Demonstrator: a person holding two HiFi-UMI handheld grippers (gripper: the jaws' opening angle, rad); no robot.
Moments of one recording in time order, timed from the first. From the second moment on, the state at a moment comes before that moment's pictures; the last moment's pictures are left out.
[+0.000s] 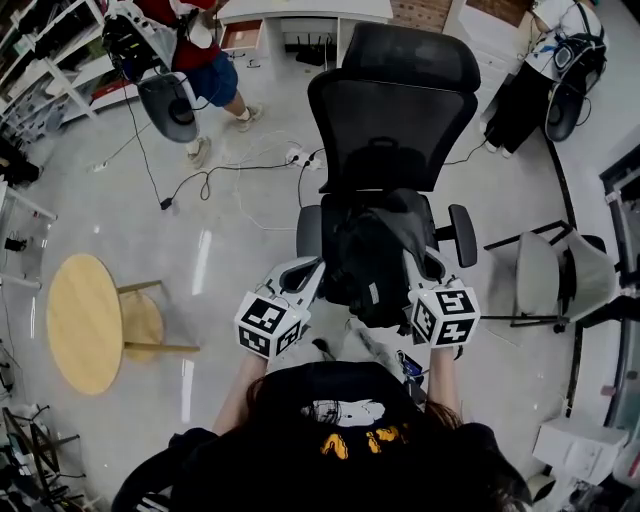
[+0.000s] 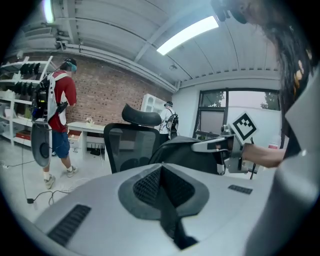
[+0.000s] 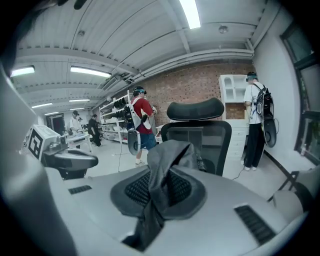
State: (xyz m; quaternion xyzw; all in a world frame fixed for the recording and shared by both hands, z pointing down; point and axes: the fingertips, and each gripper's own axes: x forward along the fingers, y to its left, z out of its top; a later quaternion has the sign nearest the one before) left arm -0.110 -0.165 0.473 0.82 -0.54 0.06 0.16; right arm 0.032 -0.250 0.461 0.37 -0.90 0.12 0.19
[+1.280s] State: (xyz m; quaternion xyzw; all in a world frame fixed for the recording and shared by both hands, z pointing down) left arm -0.041 -0.078 0.448 0.82 -0.55 0.05 0.13; right arm 0.095 -0.119 0.462 0.34 -0.91 0.14 0.22
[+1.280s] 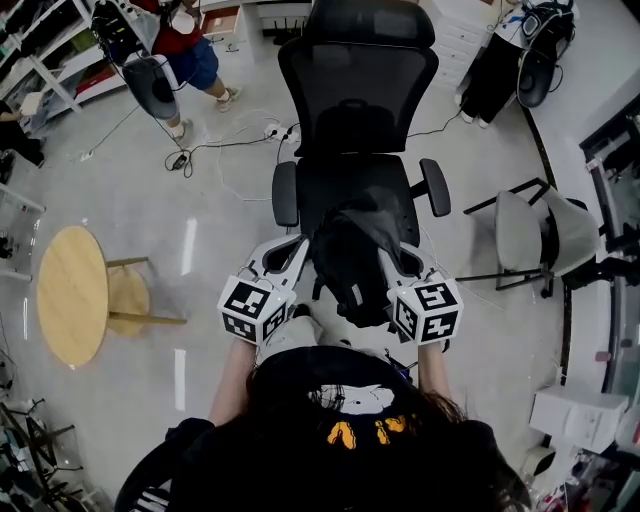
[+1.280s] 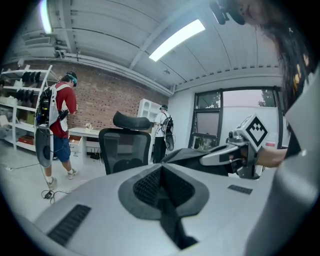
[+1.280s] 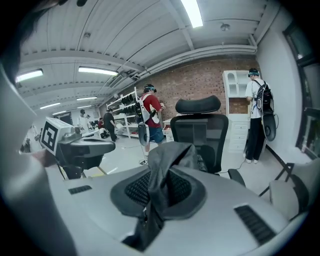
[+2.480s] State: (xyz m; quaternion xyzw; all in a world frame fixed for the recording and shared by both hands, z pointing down) left arm 0.065 0.043 0.445 0.80 -0.58 0.07 0.13; right arm 0.163 -0.005 0.500 0.26 -0.92 0.15 0.25
